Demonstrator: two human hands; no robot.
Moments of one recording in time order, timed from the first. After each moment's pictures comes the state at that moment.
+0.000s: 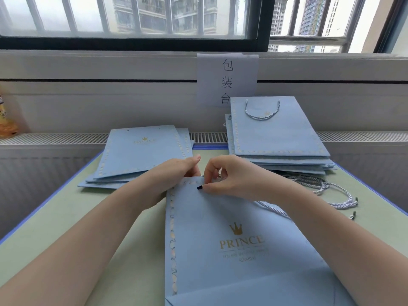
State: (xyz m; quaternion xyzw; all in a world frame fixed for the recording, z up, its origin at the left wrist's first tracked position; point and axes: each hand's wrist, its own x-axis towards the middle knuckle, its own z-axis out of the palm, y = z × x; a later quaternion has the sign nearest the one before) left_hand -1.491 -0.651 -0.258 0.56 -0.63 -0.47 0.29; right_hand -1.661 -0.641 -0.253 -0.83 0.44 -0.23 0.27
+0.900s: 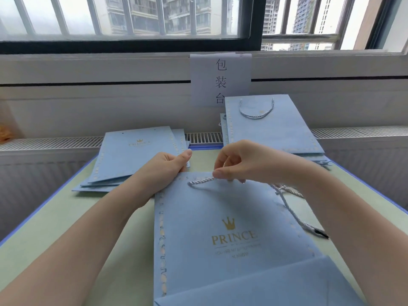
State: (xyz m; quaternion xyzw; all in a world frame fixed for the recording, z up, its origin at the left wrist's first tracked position) left_hand -1.490 -0.646 -0.250 0.59 -0.64 -0.36 0.33; right_hand -1.687 -0.641 -0.225 -0.82 0.48 -0.19 0.27
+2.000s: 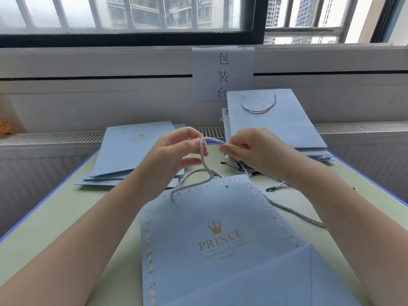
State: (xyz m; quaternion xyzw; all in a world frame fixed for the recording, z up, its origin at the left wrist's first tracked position) left_hand -1.492 -0.644 -0.251 0.28 -0.65 -0.52 0.48; right_hand -1.690 -0.652 -0.235 -0.82 0.52 -0.25 0.05
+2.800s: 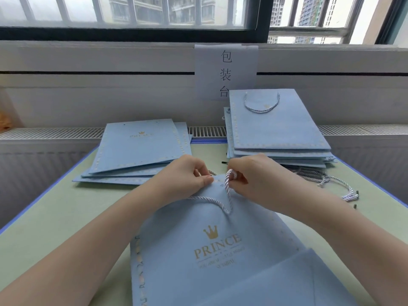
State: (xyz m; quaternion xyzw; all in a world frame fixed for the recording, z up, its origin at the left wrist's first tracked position) left_hand -1.507 -0.647 -0.270 0.53 -0.77 -0.24 0.24; right_hand -1.681 -0.621 -0.256 -0.85 0.50 -0.15 0.01
